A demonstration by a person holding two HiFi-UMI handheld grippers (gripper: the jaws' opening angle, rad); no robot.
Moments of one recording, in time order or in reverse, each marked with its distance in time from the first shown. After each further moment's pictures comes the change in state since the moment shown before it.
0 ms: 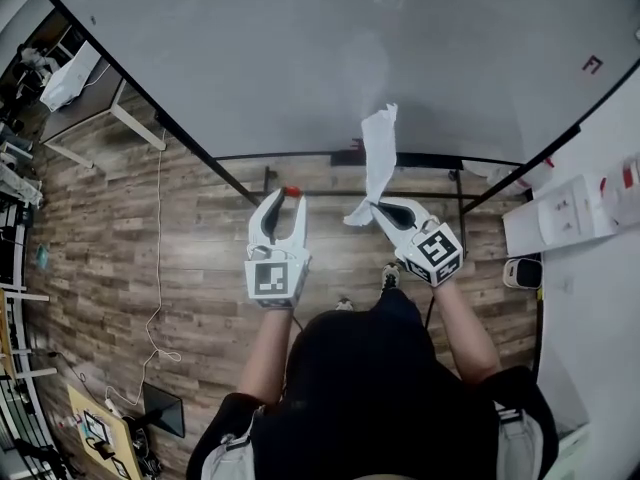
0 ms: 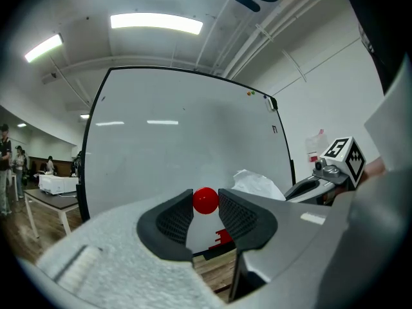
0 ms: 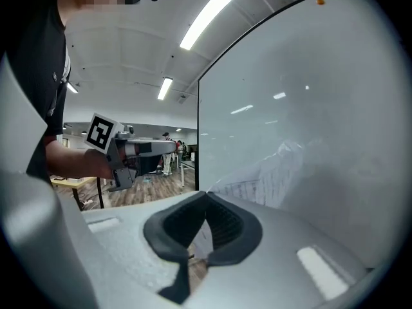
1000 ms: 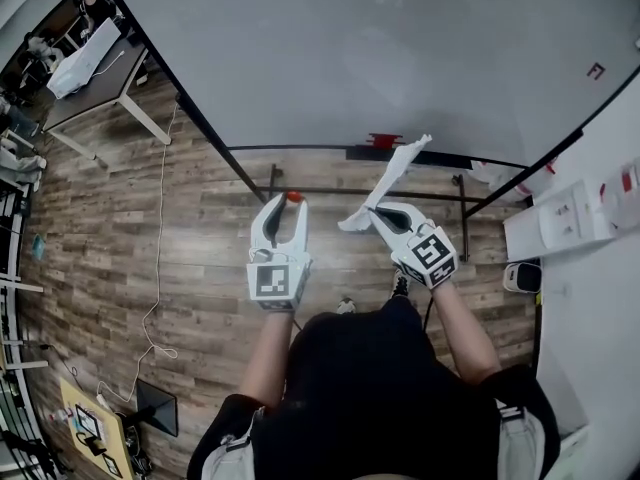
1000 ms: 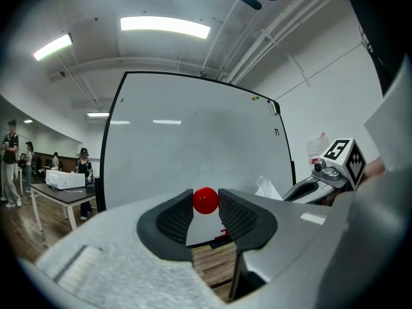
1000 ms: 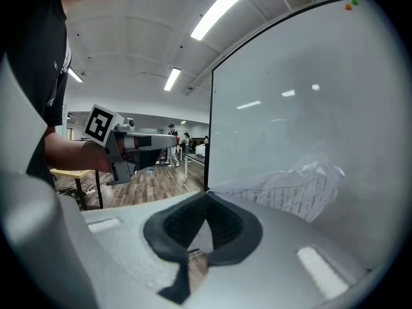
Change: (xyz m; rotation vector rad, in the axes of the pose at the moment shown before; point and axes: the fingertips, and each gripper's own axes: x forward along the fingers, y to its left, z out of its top) left arm -0.064 0.035 -0.015 -0.036 -0.009 0.032; right arm 0.026 0.068 -0.006 -0.065 0.058 0.020
